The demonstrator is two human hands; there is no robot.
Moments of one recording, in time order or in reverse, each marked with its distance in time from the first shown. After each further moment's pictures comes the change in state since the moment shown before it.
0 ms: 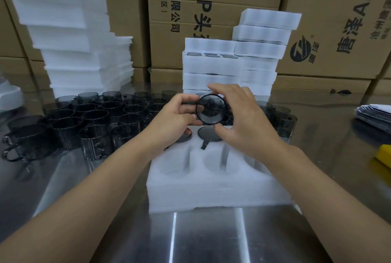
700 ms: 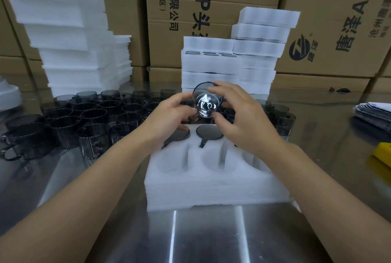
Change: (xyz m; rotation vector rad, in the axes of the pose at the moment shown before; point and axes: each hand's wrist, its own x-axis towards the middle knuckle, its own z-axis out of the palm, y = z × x) left_hand 0.002 0.000 -0.007 0.035 -0.023 0.024; right_hand 0.000 -0.004 -0.002 0.138 -0.005 0.054
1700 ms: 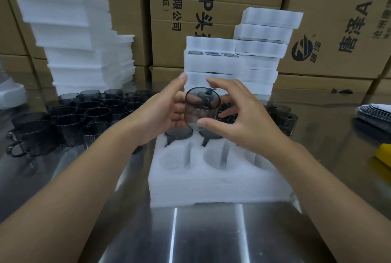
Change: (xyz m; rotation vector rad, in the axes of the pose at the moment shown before) left_hand -0.001 0.017 -0.017 -0.187 -0.136 -0.176; right_hand -0.001 -0.016 -0.007 0.200 -0.064 0.047
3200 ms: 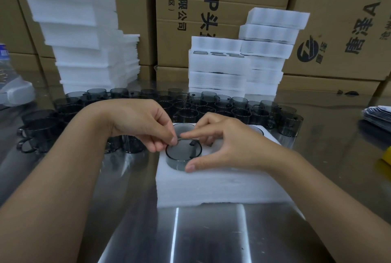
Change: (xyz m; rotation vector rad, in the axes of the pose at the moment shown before) left_hand -0.021 0.014 -0.049 0.596 -0.317 -0.290; right_hand -0.009 -0.018 0.017 0.054 -0.471 0.140
